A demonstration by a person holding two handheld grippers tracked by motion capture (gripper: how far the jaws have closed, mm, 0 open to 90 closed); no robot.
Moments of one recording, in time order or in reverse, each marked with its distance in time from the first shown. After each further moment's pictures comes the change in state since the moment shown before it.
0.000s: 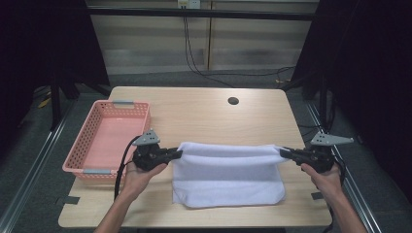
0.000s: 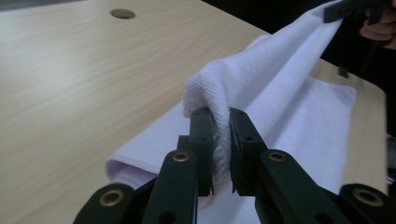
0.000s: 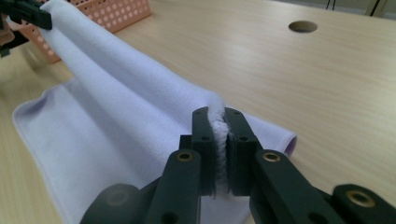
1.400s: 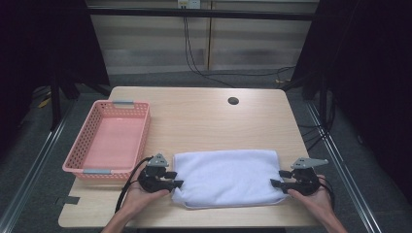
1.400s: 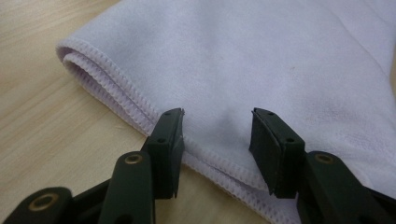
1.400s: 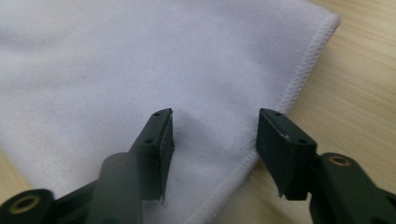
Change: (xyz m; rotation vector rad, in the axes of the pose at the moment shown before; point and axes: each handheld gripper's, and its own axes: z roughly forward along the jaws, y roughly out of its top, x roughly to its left) left arm -0.011 -0.061 0.026 0.278 0.004 -0.012; right arm 0.026 -0.065 0.030 0.279 -0.127 0.012
